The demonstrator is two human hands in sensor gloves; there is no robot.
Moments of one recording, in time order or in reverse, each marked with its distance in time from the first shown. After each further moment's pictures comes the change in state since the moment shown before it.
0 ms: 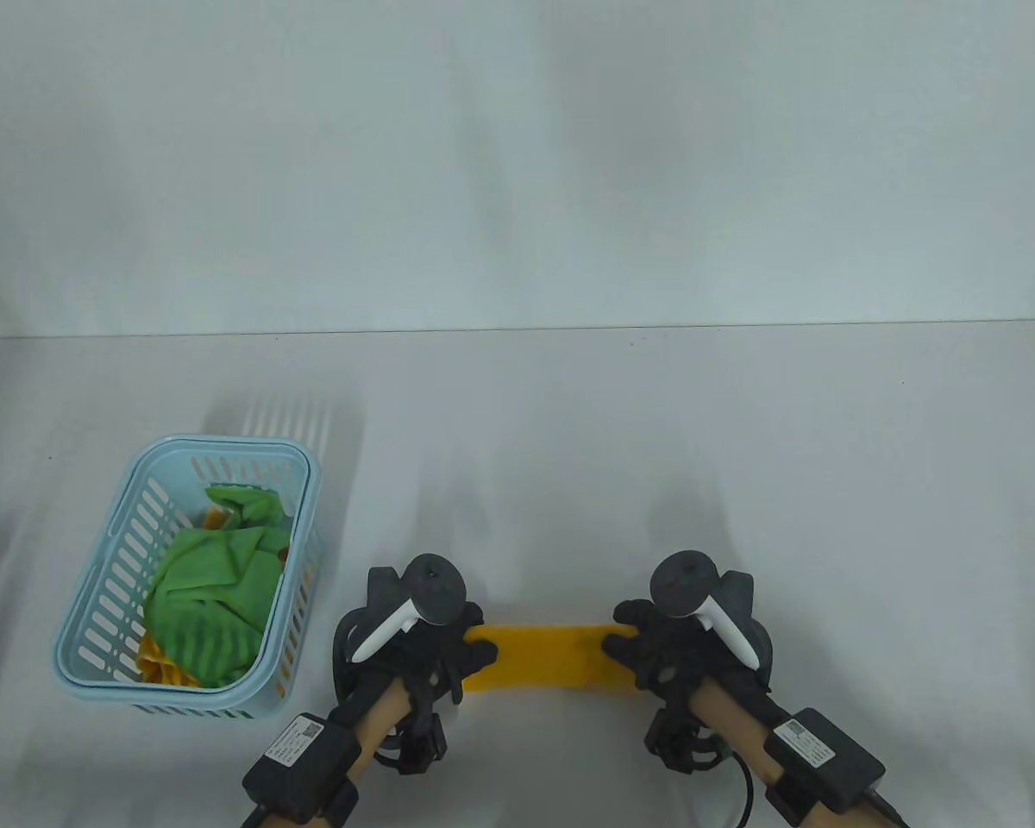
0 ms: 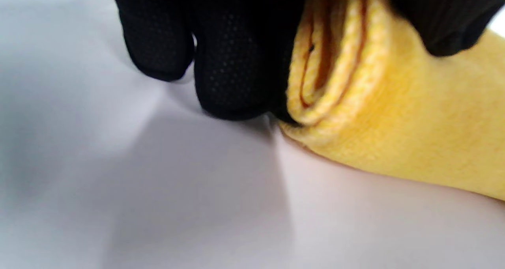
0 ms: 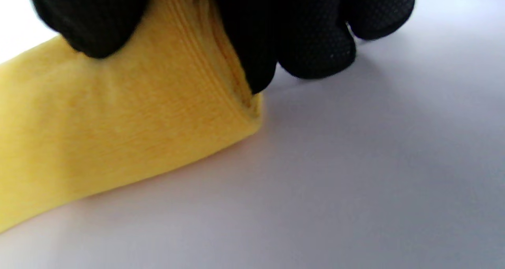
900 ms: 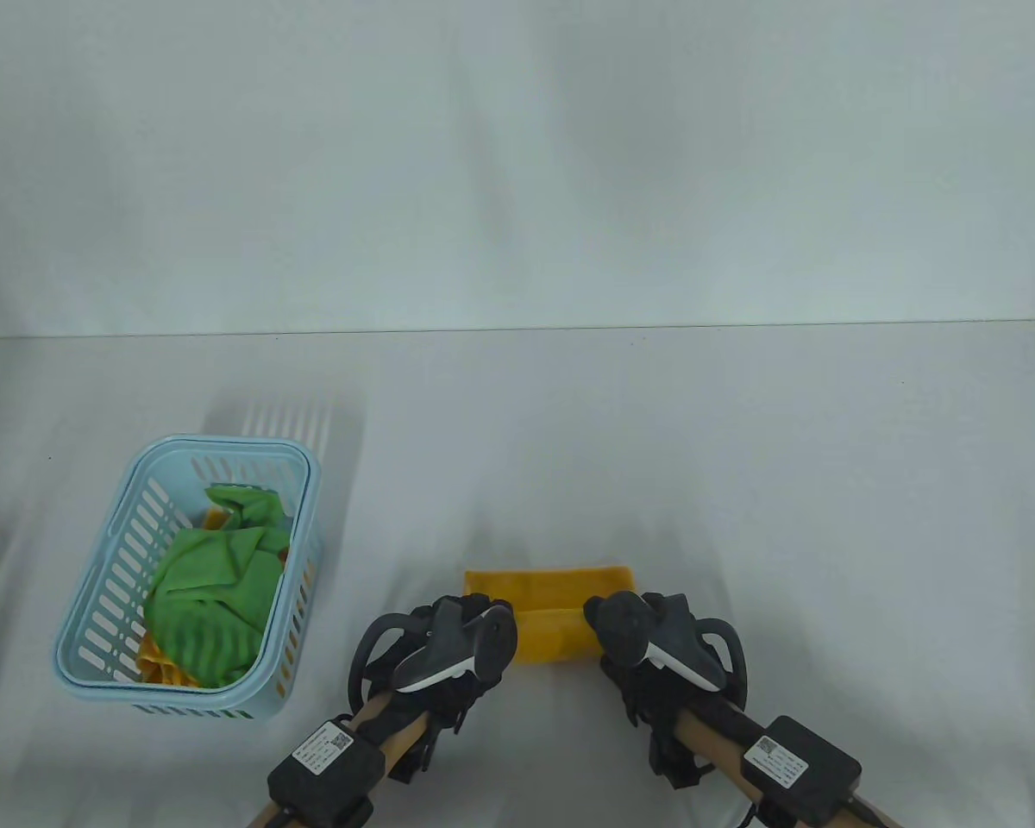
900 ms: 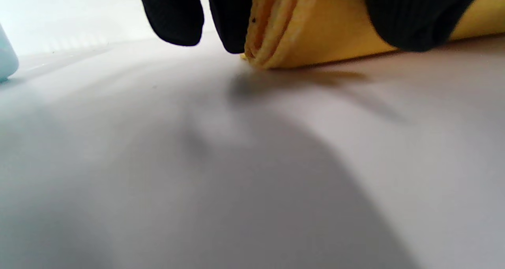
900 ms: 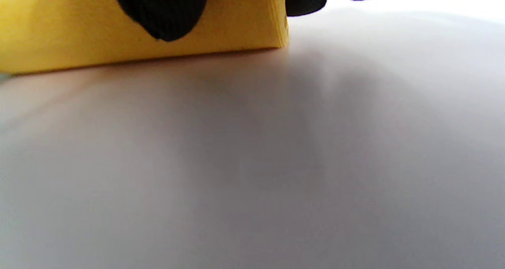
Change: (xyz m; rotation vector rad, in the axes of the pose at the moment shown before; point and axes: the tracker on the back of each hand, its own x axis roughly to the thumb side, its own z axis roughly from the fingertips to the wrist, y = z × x) left_hand 0.033 -0.023 0.008 0.138 -0.141 -0.461; right_hand 0.031 0.024 0.014 -0.119 -0.256 0.338
